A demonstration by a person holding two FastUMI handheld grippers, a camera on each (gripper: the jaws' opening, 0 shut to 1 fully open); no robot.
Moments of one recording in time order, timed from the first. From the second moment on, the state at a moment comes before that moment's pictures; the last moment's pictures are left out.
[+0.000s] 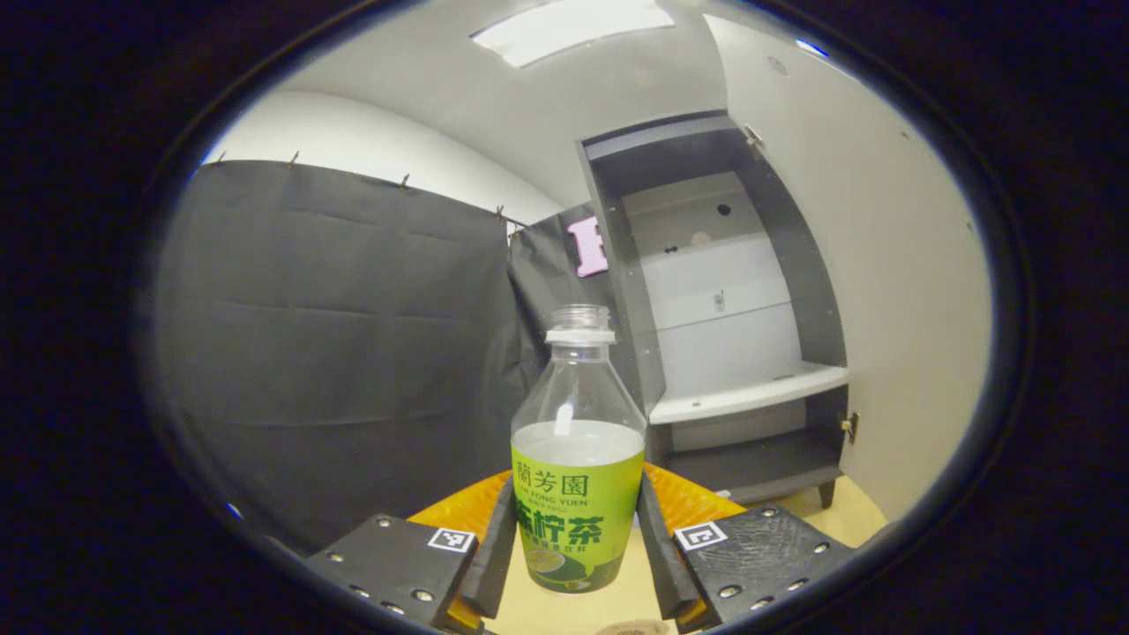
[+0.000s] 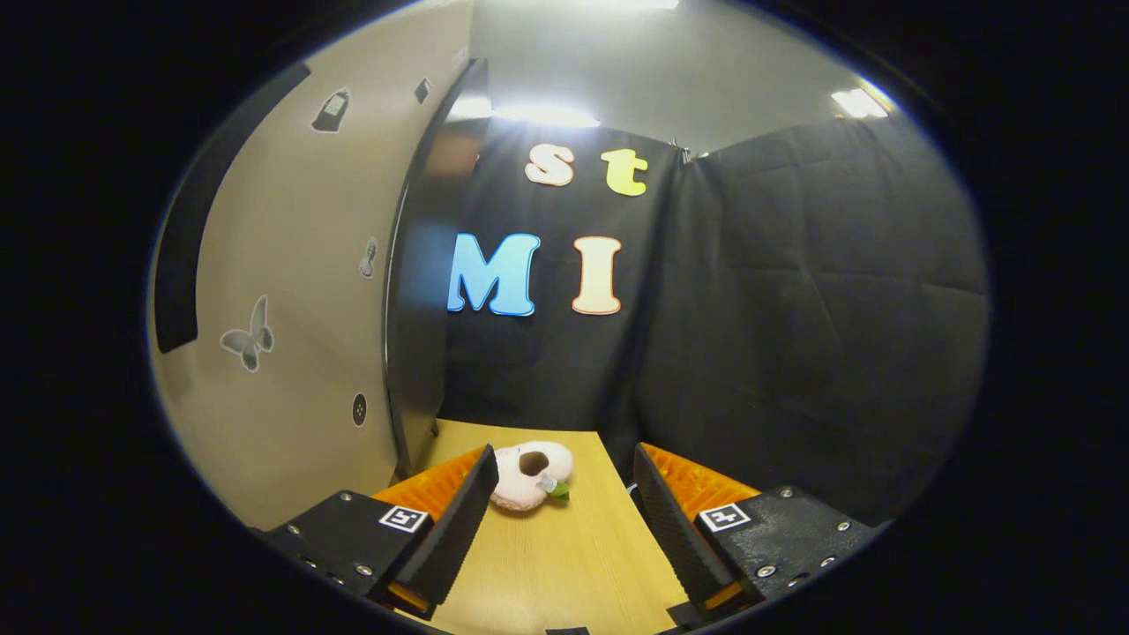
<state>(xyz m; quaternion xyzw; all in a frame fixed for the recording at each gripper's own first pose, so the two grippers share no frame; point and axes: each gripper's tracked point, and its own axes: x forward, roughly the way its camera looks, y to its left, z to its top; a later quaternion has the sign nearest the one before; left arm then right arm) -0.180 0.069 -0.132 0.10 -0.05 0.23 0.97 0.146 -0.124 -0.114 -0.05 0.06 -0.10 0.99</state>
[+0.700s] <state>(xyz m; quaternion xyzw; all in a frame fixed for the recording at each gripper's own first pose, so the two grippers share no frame) -0.163 0.067 -0.380 0.01 -0.02 0.25 0.97 0.160 -0.086 -0.213 -0.15 0.12 -0.03 0.98</state>
